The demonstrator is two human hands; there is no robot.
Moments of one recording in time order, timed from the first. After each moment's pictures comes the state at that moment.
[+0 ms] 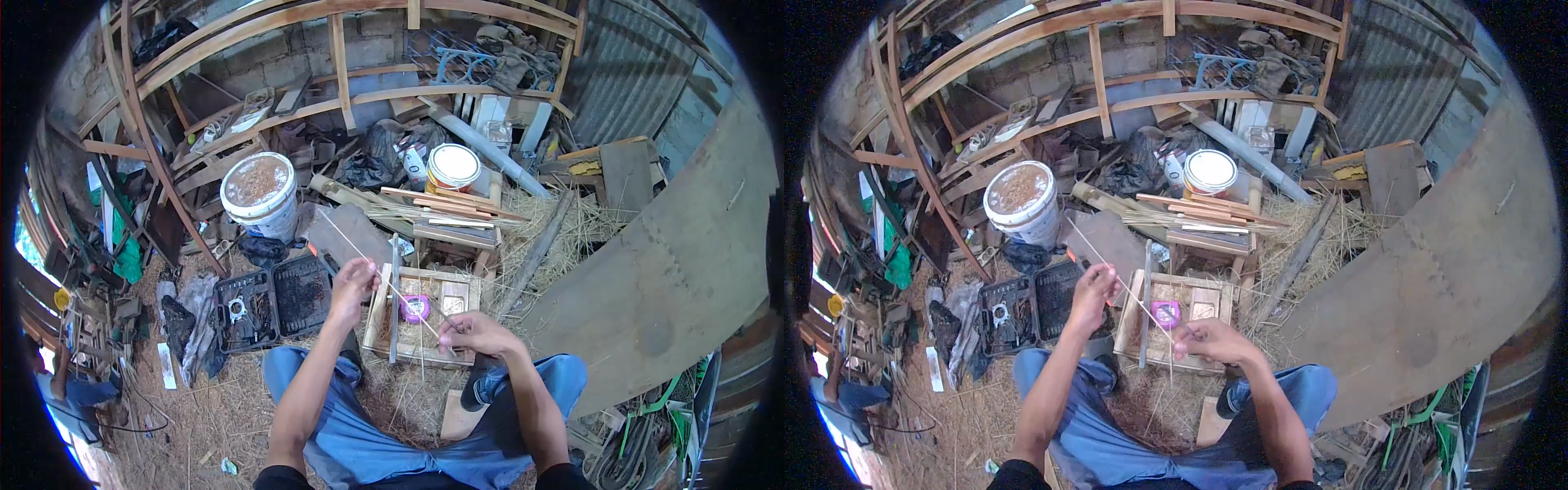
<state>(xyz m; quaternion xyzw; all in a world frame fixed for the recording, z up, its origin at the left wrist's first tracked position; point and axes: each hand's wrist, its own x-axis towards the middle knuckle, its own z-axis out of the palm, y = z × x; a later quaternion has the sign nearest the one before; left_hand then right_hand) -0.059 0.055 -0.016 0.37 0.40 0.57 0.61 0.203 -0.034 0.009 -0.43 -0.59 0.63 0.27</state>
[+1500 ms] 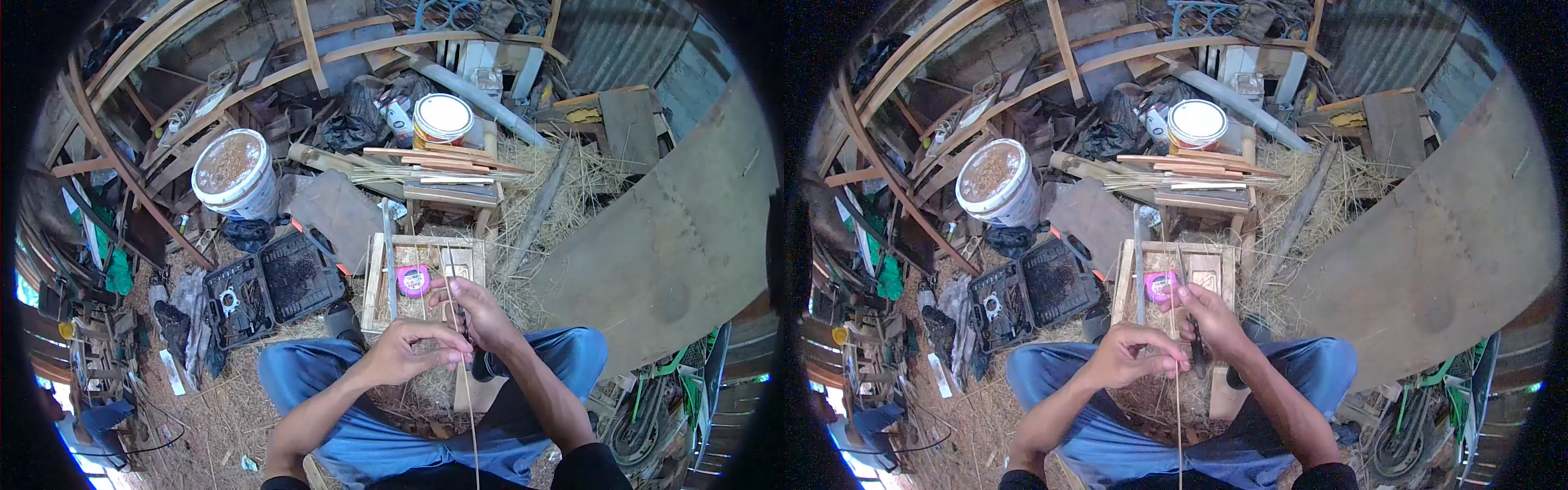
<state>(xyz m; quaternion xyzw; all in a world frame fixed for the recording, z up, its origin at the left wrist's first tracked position) -0.010 -0.034 0.049 0.60 0.19 0.29 0.72 0.176 -0.035 0.004 -0.43 -0.35 0.72 0.42</state>
